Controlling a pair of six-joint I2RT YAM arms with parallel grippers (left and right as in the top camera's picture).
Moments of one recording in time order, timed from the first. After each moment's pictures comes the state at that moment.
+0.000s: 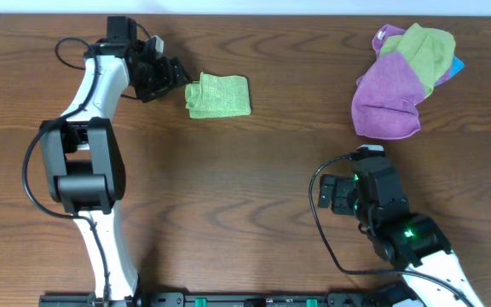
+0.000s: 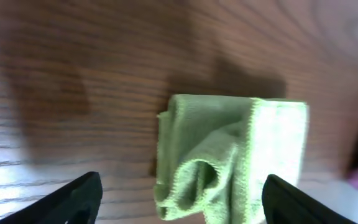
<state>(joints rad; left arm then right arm) 0.02 2.25 1.80 -0.77 0.55 -0.26 0.36 0.92 0.62 -0.63 0.13 0.41</state>
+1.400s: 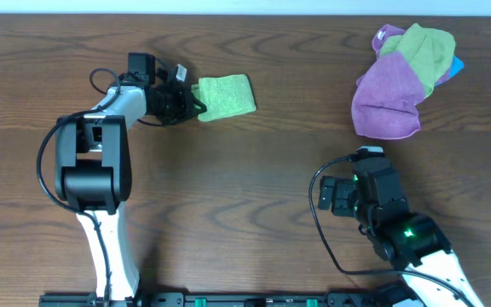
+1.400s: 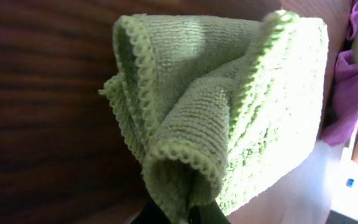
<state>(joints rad) -0.02 2.25 1.47 -0.41 0.77 -0.29 0.36 0.92 0.62 -0.65 0.13 0.41</state>
